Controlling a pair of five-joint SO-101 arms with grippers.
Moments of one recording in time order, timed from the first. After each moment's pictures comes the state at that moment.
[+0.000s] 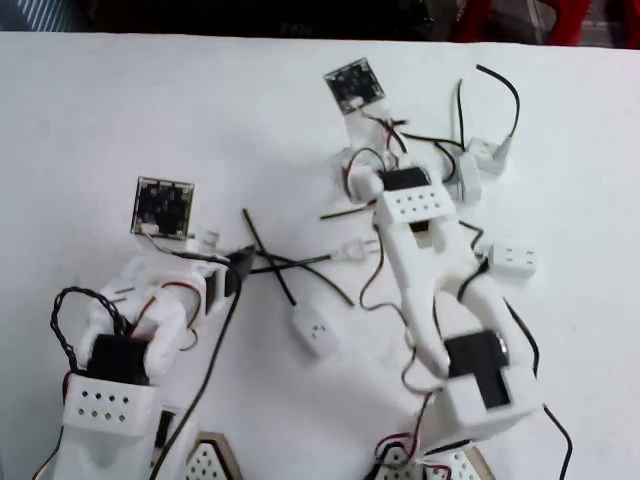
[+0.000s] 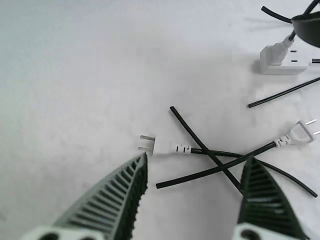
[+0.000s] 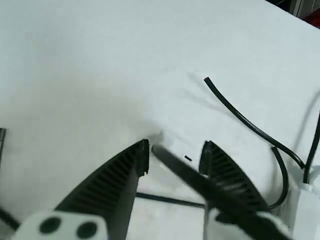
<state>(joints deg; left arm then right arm) 2.7 -69.1 67.3 52.6 -0.6 -15.8 1.1 15.9 36.7 16.6</state>
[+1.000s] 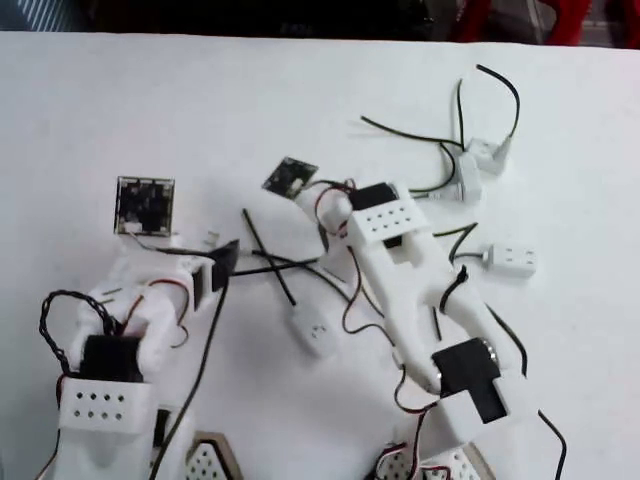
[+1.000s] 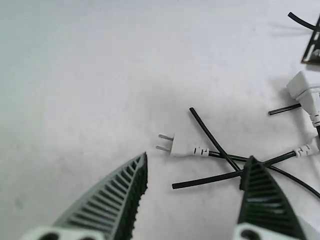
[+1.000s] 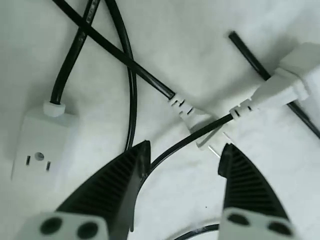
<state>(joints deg) -1.8 -69.1 67.3 52.6 -0.6 -22.8 2.2 20.6 65.3 39.0</state>
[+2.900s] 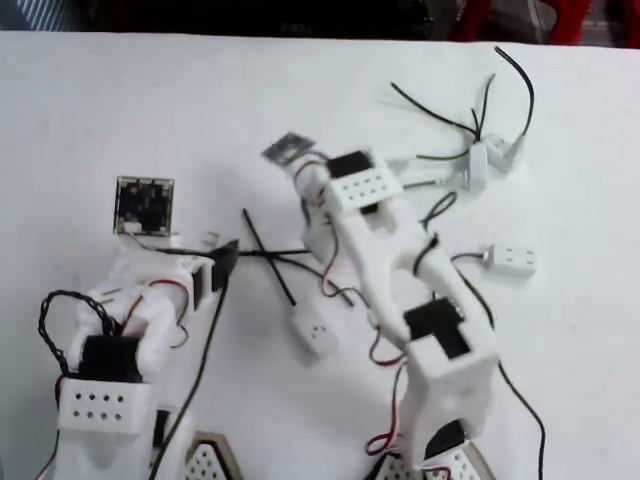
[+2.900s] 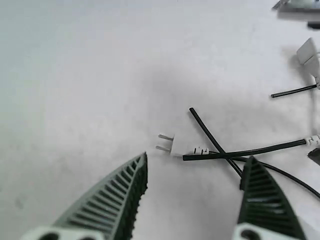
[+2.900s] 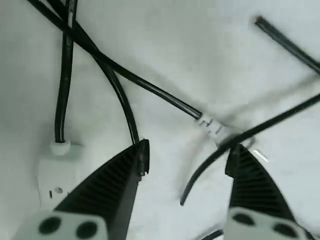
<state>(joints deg) -1.8 -69.1 67.3 52.6 -0.6 -24.6 19.5 -0.4 78.2 24.0</state>
